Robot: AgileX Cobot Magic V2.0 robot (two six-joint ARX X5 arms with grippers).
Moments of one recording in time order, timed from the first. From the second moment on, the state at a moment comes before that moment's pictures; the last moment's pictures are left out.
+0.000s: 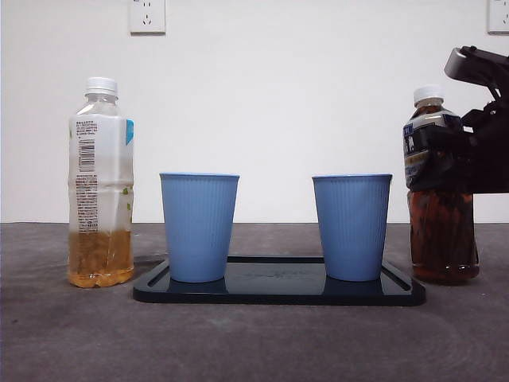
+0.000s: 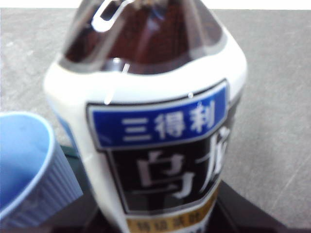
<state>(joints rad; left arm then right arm) -0.10 0.47 0.77 -0.90 0.45 -0.02 0.20 1.36 0.46 0.56 -0.14 0.11</state>
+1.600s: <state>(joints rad) -0.18 0.71 0.47 -0.20 0.34 -0.15 0.20 0.92 0.48 -0.07 -0.15 0.22</state>
